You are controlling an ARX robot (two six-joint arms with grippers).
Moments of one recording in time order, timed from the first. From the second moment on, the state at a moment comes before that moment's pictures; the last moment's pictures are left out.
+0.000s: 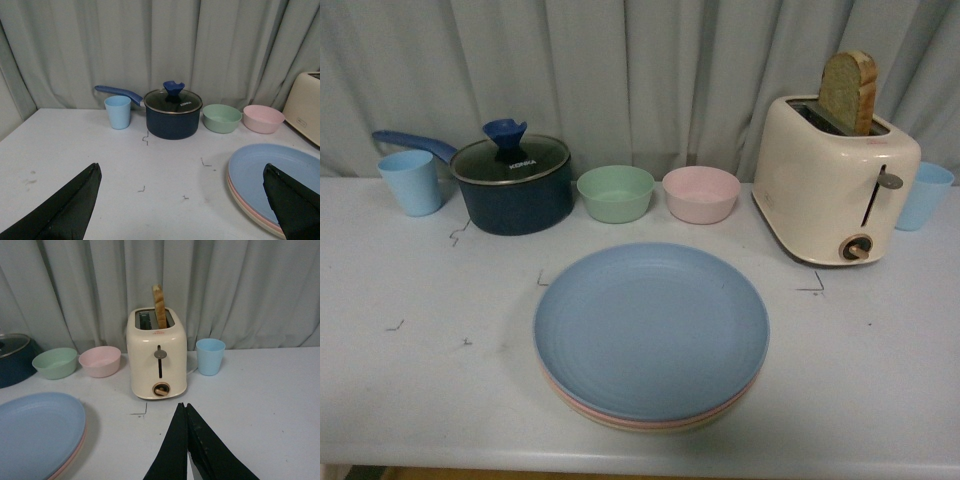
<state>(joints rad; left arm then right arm) 0.00 0.01 0.01 0.00 0.00 -0.01 0.00 0.83 0.03 0.79 0.00 0.01</state>
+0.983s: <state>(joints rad) 0.00 0.01 0.01 0.00 0.00 -0.01 0.00 0.30 0.01 0.30 0.00 0.01</state>
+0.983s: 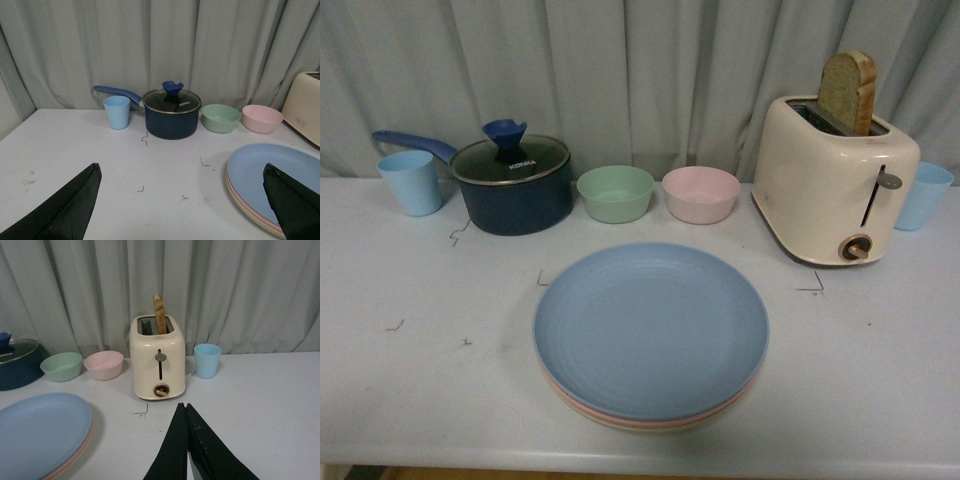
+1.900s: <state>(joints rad) 0.00 0.01 0.01 0.00 0.00 -0.01 0.00 0.00 0.01 0.00 0.00 0.01</state>
